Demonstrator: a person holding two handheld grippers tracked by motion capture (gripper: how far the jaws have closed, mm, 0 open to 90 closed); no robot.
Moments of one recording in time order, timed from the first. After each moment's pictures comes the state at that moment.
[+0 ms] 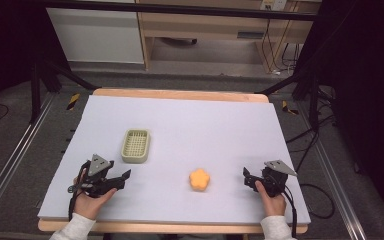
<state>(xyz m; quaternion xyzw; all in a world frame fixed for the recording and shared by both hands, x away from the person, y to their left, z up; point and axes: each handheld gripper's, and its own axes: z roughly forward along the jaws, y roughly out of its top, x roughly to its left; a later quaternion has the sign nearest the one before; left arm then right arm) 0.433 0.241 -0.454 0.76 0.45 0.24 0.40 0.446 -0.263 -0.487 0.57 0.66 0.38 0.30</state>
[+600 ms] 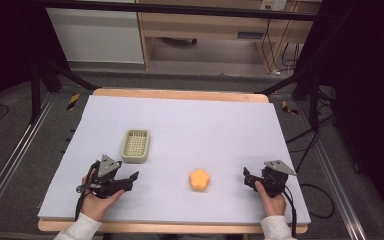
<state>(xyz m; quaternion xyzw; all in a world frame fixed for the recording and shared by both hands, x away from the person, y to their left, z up) 0.432 0.220 -0.453 0.77 0.43 0.24 0.40 0.447 -0.262 -0.487 0.58 0.66 0.37 0.30</state>
